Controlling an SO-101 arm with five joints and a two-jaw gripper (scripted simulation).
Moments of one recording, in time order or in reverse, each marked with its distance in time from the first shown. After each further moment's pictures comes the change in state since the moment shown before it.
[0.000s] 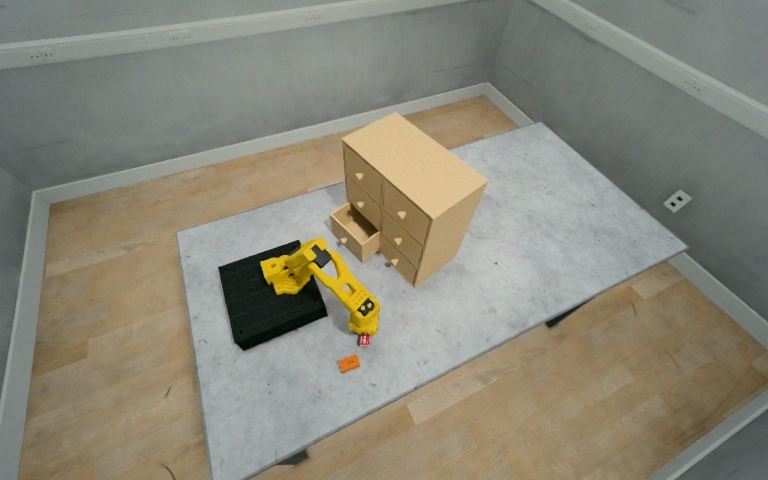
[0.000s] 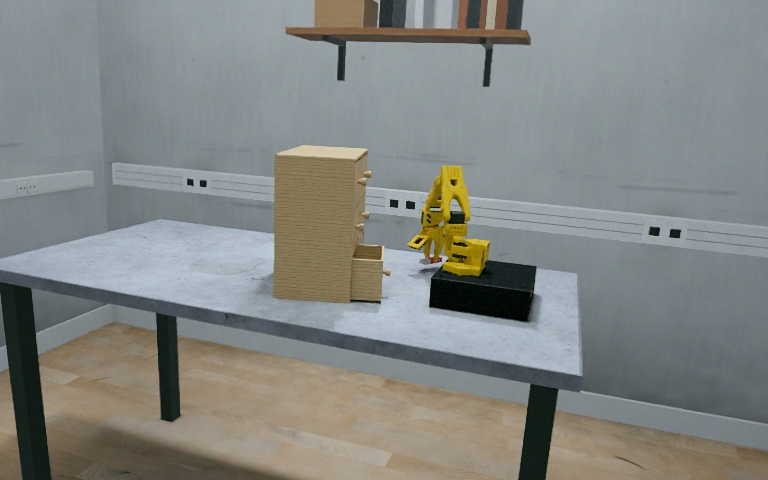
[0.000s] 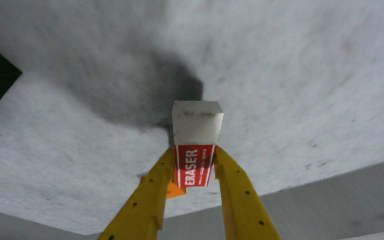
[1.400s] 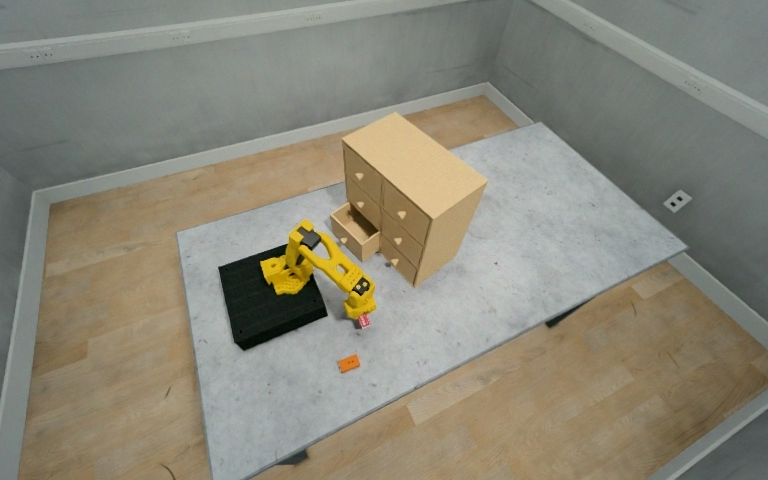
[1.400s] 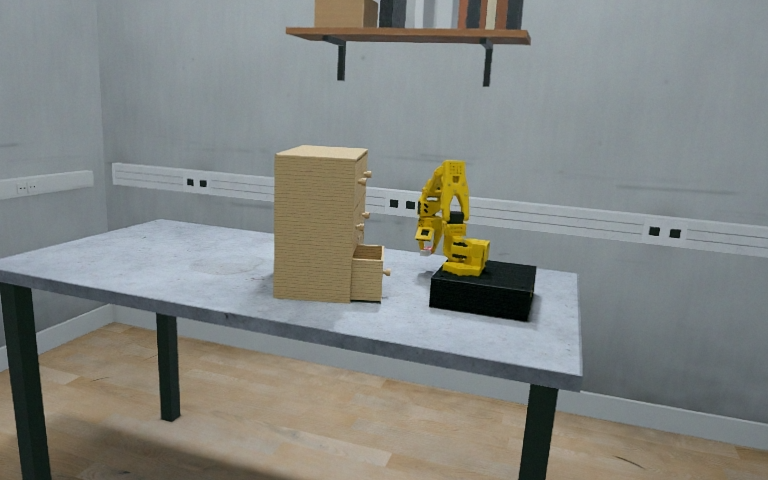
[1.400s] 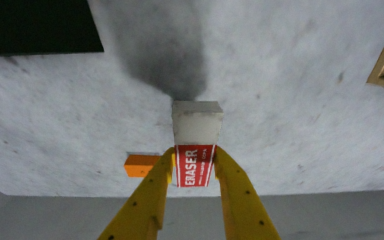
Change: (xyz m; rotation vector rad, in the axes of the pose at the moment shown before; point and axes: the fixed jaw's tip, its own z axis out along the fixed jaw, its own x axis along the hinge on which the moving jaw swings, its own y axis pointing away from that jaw) arm -0.027 0.014 -0.033 -0.013 -0.012 -0.510
